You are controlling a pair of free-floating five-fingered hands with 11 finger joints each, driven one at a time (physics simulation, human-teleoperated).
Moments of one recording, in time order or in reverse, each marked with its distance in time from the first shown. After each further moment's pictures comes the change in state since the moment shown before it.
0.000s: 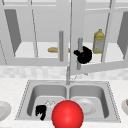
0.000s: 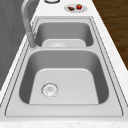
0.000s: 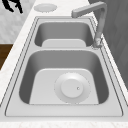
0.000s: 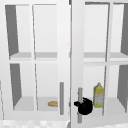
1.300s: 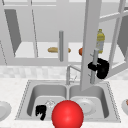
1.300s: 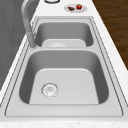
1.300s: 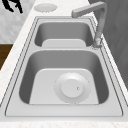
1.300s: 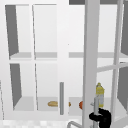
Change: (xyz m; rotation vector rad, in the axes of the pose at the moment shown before) left hand 0.000 0.000 0.000 0.000 0.000 0.000; right hand -0.022 -0.167 0.016 0.264 -0.120 0.009
